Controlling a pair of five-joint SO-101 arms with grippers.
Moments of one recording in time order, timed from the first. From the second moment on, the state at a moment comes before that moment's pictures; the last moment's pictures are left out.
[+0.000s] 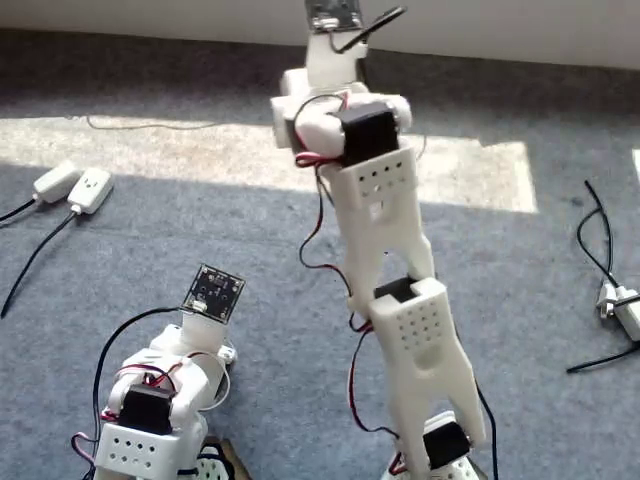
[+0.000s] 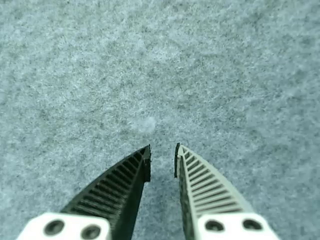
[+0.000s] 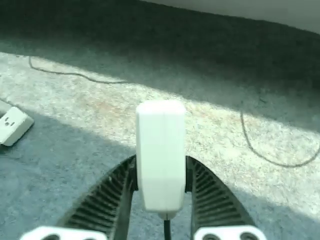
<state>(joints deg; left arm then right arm) 5.4 -103.6 96.4 75.7 -6.4 -32.1 45.7 -94.0 98.9 -7.7</state>
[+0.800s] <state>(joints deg) 5.3 -103.6 96.4 75.7 -6.4 -29.1 17.1 -8.7 87.7 -15.3</state>
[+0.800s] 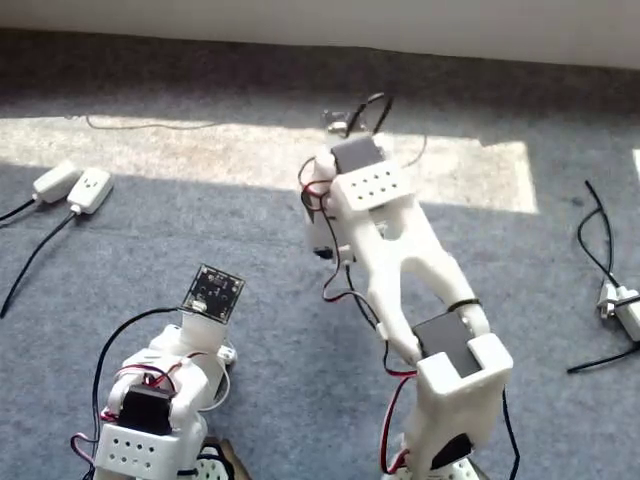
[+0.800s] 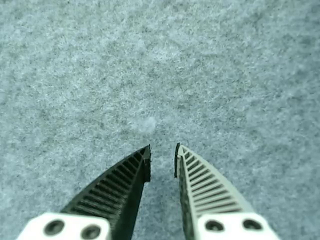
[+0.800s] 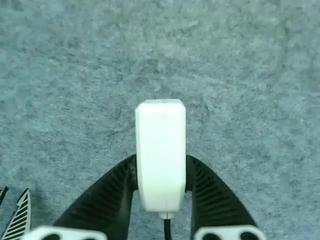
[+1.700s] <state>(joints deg) 1.6 -103.6 96.4 75.7 -6.4 -28.7 16.2 14.1 66.1 -2.2</state>
